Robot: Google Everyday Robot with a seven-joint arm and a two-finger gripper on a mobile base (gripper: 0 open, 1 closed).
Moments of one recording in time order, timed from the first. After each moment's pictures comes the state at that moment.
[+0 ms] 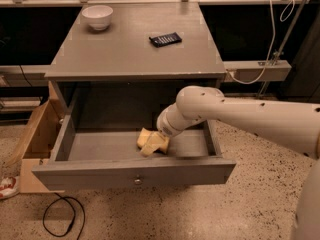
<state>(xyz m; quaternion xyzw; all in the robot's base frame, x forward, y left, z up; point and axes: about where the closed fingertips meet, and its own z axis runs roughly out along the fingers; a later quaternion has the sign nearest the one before) 0.612 0.017 0.635 -0.52 0.80 0.15 0.27</state>
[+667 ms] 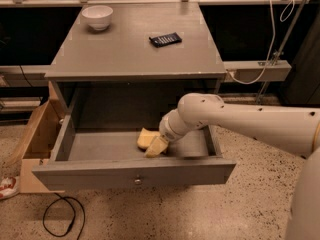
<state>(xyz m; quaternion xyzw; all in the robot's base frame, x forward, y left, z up) 0.615 0.012 0.610 -0.53 0.79 0.14 0.27</state>
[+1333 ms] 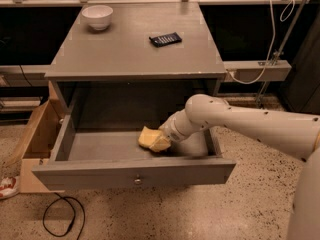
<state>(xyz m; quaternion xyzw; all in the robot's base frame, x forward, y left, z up) 0.621 0.003 0.596 -0.53 0.78 0.16 0.27</state>
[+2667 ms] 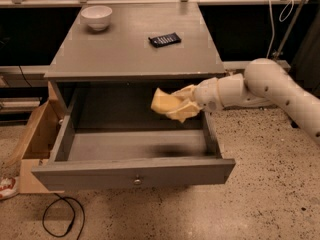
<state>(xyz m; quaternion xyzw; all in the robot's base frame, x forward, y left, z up) 0.621 -0.049 0.764 -0.55 0.66 0.30 0.42</state>
